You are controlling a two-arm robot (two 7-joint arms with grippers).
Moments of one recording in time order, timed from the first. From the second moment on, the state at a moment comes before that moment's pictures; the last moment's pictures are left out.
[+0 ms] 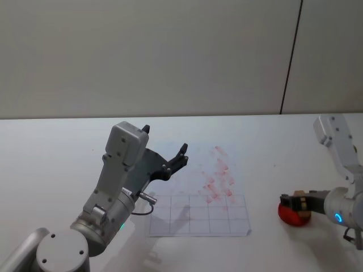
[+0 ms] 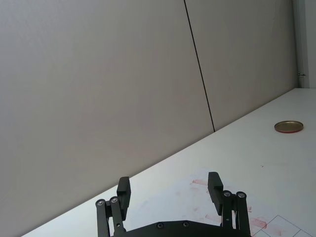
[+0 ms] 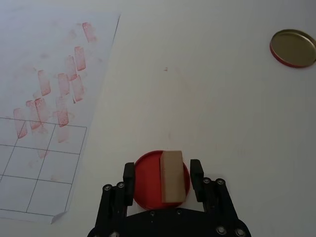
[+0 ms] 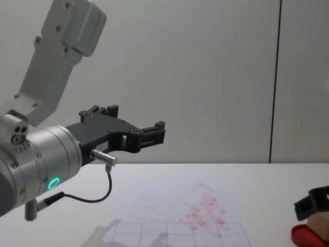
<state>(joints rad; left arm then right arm) -0.24 0.38 0.45 -1.63 -0.20 0.01 -0.01 0.23 -0.04 -0.05 -1.73 -0.20 1.11 0.26</state>
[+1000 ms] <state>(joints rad) -0.24 0.38 0.45 -1.63 -0.20 0.01 -0.01 0.16 -0.01 -0.04 -1.87 -0.23 0.79 0.28</state>
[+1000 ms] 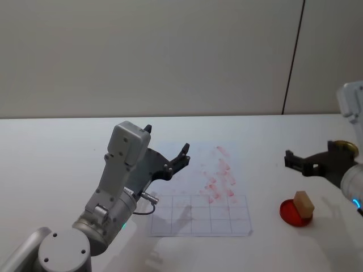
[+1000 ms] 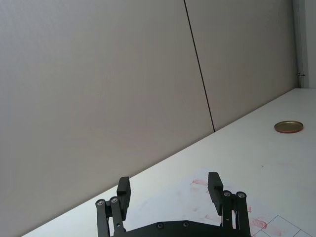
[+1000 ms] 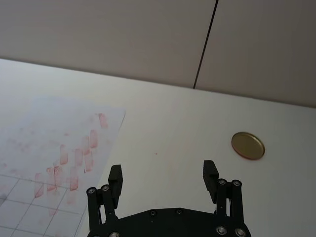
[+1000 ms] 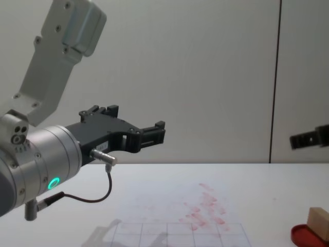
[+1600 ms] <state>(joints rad) -0.24 0.38 0.45 -1.63 -0.20 0.01 -0.01 0.09 0.04 0.00 -1.89 -0.18 0.44 0.29</state>
